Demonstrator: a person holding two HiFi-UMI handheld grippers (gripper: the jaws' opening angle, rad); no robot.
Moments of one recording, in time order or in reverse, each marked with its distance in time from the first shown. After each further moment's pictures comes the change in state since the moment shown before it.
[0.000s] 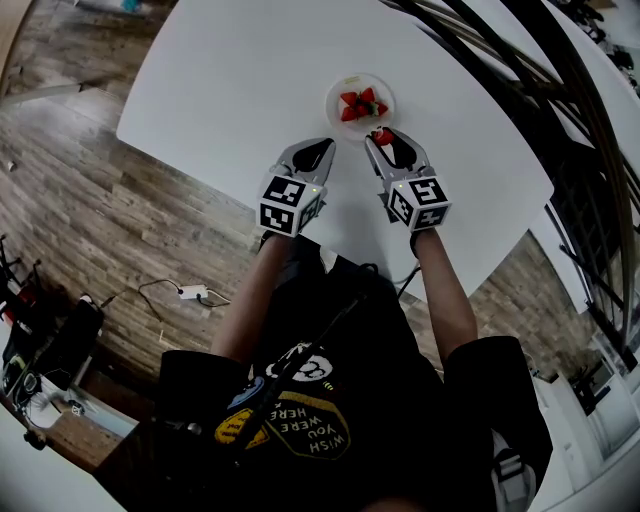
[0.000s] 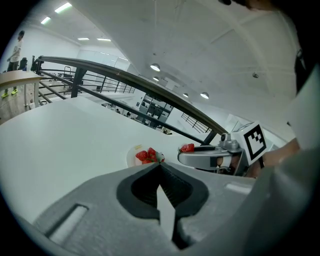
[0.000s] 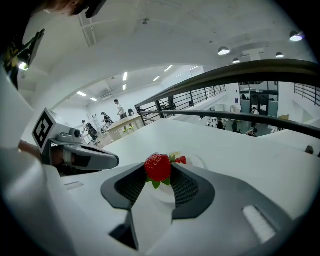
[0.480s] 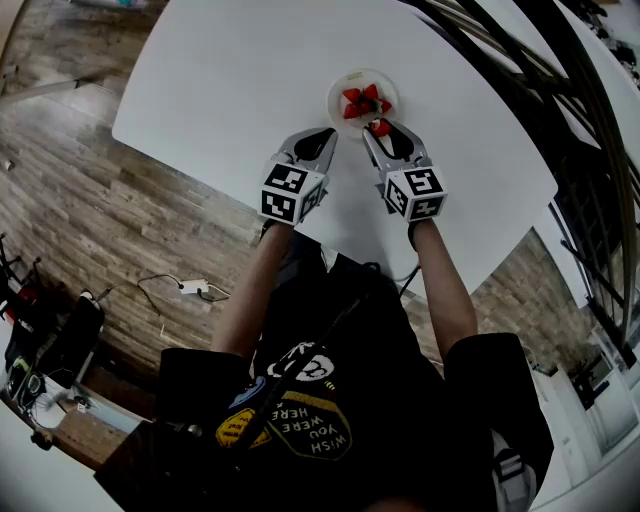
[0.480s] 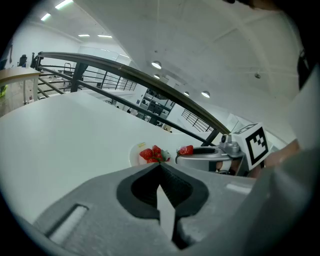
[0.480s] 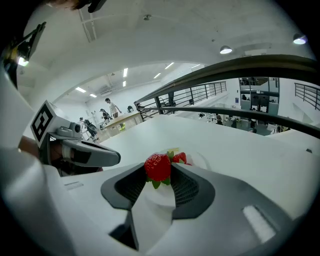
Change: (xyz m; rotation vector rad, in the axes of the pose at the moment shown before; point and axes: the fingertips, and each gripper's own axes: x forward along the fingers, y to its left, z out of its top) left arm 0.019 0.012 -0.004 -0.014 0.026 -0.009; right arm 0.020 -0.008 -0.010 -0.024 0.028 -0.015
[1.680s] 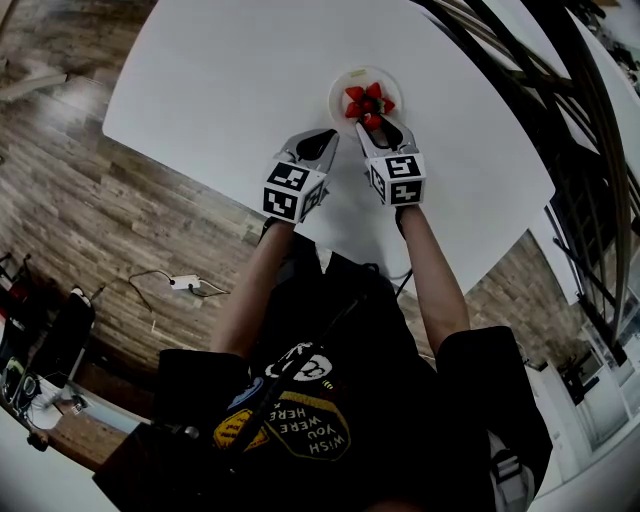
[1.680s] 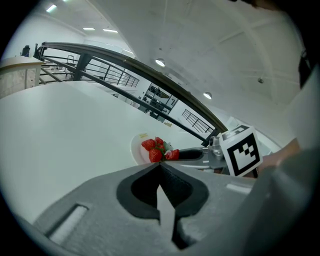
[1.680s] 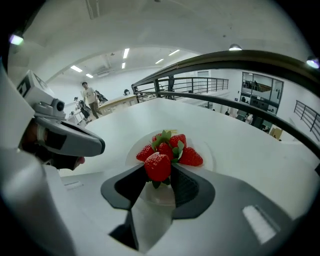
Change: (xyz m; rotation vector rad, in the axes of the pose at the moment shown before) left arm 0.012 0.003 -0.019 -0.060 0.020 -0.022; right arm 0.038 -0.015 -0.038 -0.092 0.159 -0.094
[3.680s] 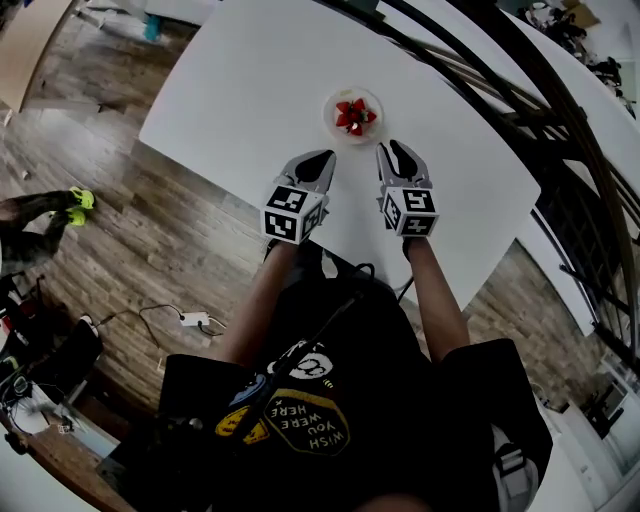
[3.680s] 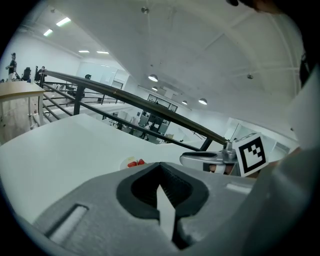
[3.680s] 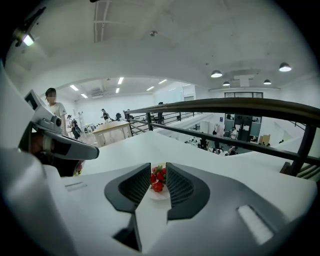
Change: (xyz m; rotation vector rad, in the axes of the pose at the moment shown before) left arm -0.082 -0.071 0.037 0.115 -0.158 0.061; right arm -0.135 0.006 0.046 0.055 -0.307 -0.114
